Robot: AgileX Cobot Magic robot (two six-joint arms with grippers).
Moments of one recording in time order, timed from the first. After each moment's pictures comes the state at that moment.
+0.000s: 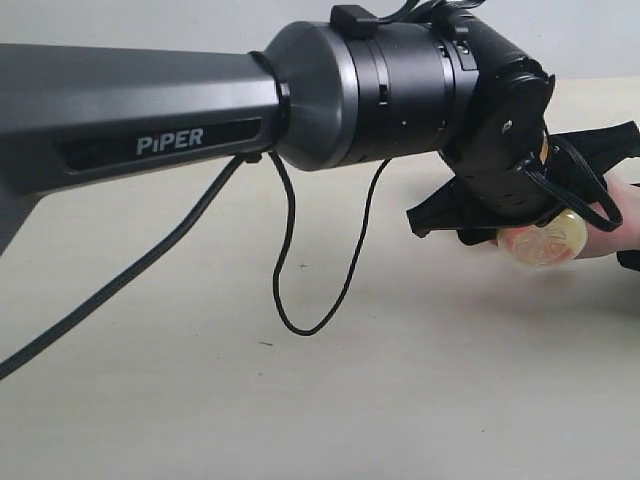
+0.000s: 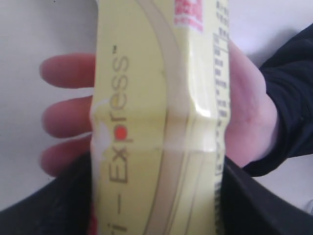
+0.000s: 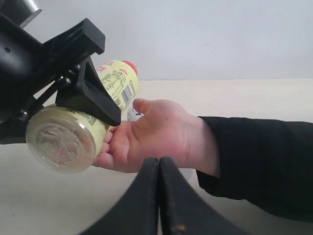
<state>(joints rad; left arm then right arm) -1.08 2.19 -1.86 0.09 0.65 -1.19 0.15 0.01 0.00 -0.08 0.29 0.10</state>
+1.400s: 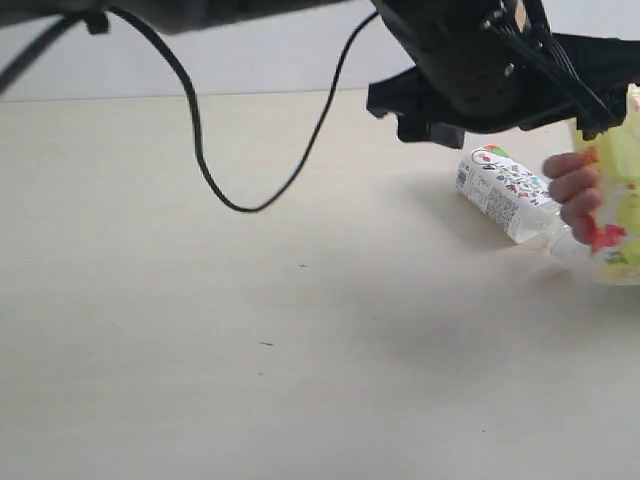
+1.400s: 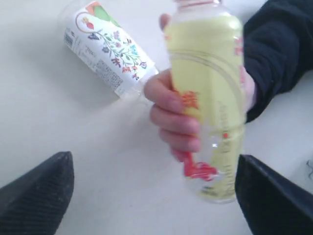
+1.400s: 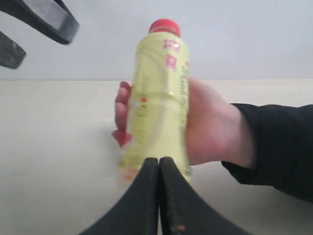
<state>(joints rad) -1.05 2.00 -1.86 0.07 0.79 -0.72 0.15 0.01 0.00 -0.08 0.29 0.10</state>
